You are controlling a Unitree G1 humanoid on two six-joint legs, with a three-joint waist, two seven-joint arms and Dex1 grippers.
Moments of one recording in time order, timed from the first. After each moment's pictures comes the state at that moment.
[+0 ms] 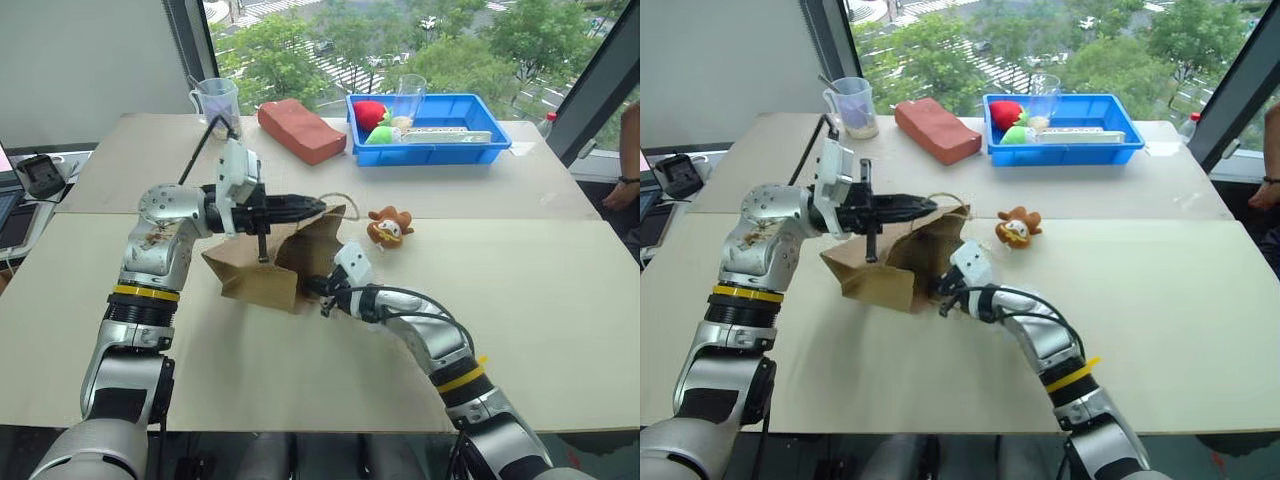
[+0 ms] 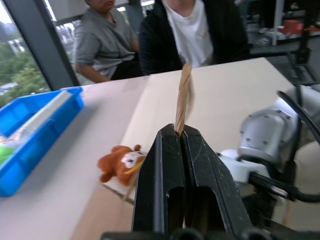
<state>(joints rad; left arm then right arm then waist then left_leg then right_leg) -0.85 0.51 -0.01 0.32 -0.41 0.14 -1.28 -0.52 -0.18 0.32 0.19 0.19 0.41 0.59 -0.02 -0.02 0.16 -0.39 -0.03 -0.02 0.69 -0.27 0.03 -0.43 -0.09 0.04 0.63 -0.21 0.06</state>
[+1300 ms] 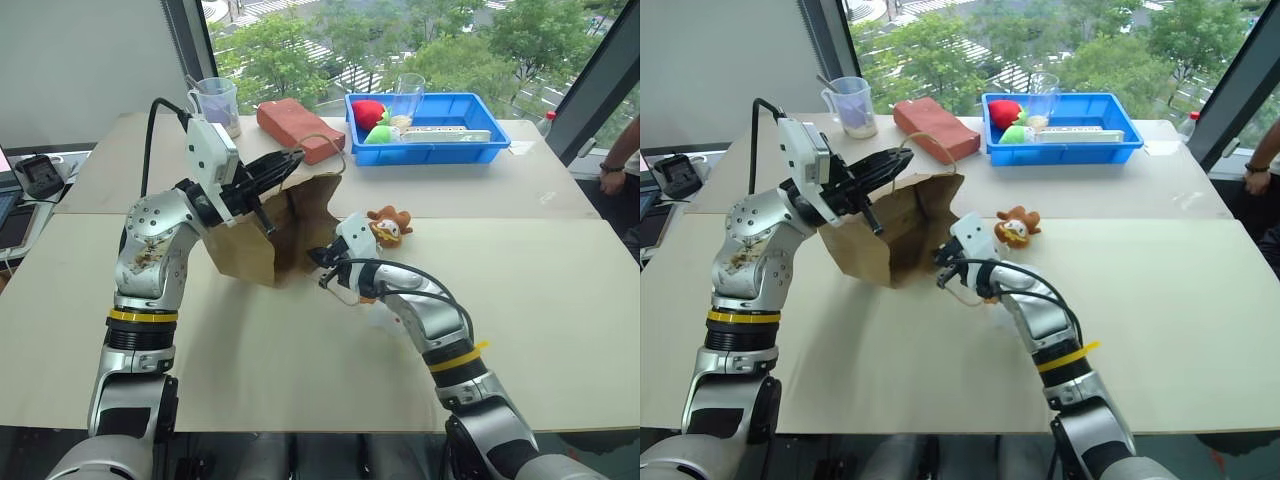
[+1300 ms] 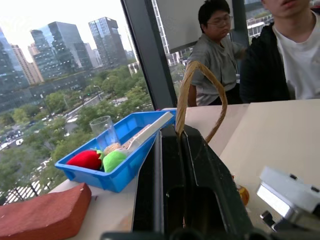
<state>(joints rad) -0.70 0.46 0.06 0.04 -0.39 0.14 -0.90 -0.59 -0.16 0.22 0.05 0.18 0.50 0.59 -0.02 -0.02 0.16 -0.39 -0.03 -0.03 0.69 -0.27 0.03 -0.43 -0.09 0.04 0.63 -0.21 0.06</state>
